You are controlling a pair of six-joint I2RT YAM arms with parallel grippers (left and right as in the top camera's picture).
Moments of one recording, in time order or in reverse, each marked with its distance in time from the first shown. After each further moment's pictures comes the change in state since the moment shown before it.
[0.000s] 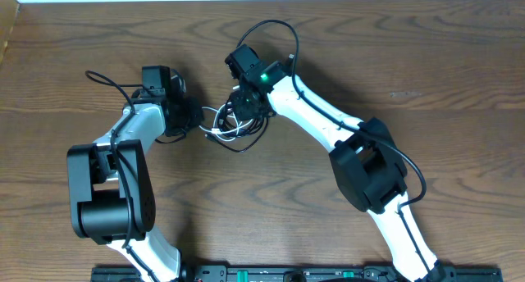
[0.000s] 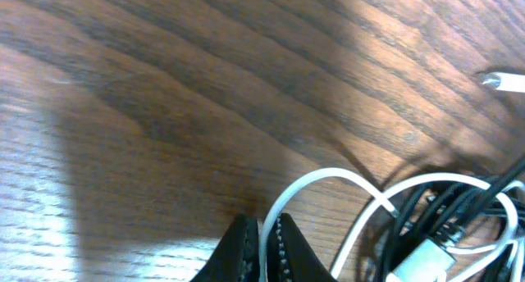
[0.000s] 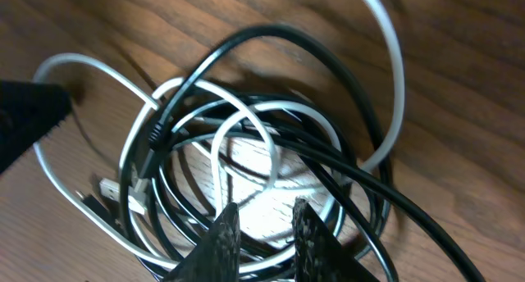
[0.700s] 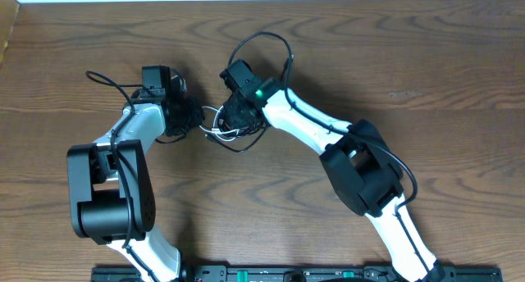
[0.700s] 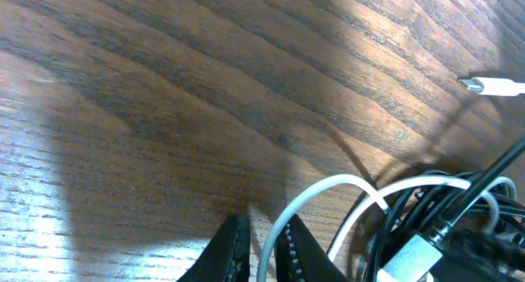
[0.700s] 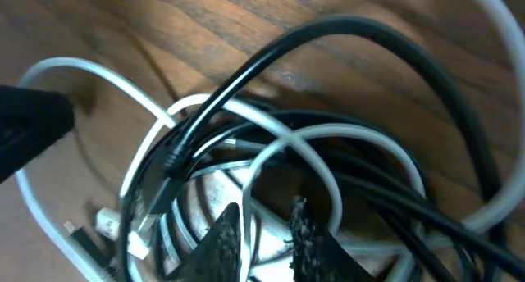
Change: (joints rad) left arm 0.000 0.000 0.000 0.001 0.011 0.000; right arm 0.037 0.000 -0.152 0.240 0.010 0.011
